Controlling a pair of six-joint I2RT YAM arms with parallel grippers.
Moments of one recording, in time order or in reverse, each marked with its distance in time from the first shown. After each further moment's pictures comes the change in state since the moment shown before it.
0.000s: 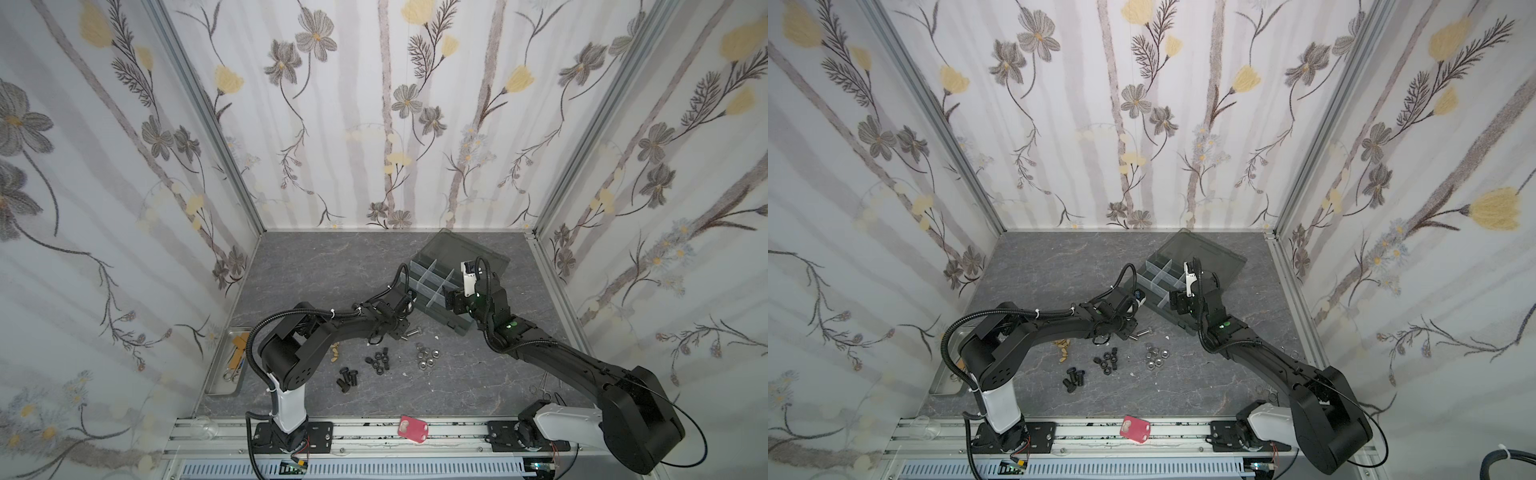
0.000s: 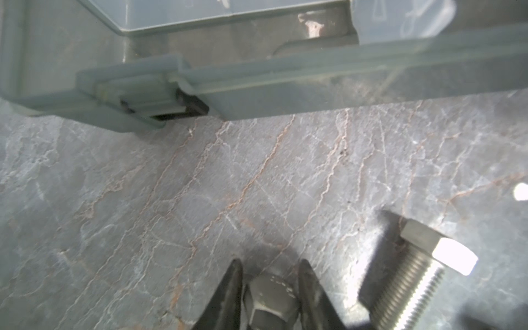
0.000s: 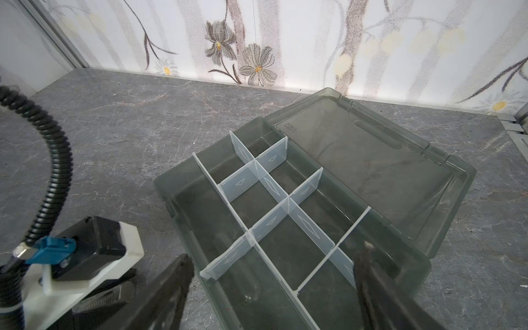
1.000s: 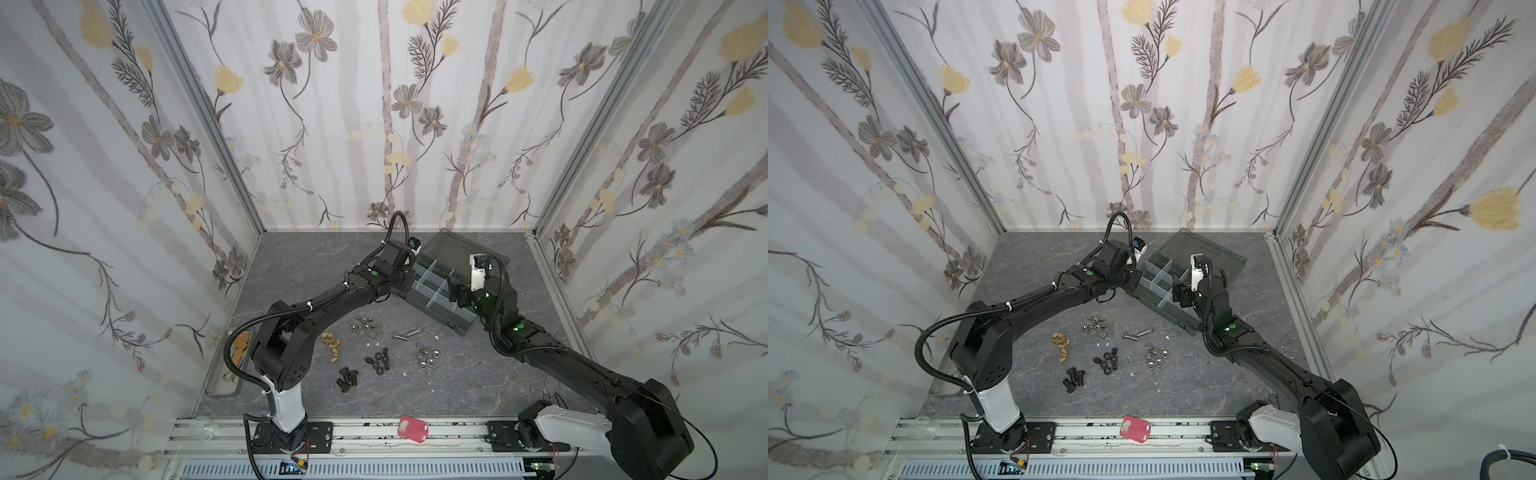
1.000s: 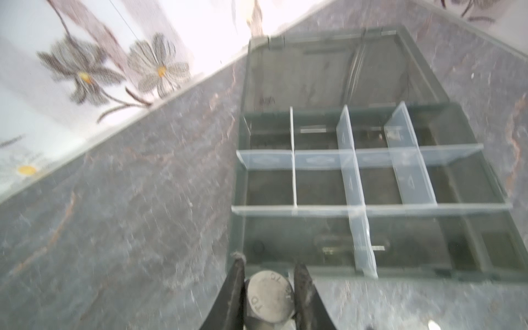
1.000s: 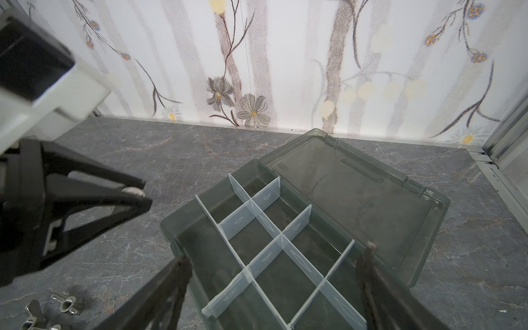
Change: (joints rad) left arm 0.090 0.007 0.460 -0.106 0.044 0.039; right arm -0.011 -0.072 -0.009 0.085 0.033 -0.007
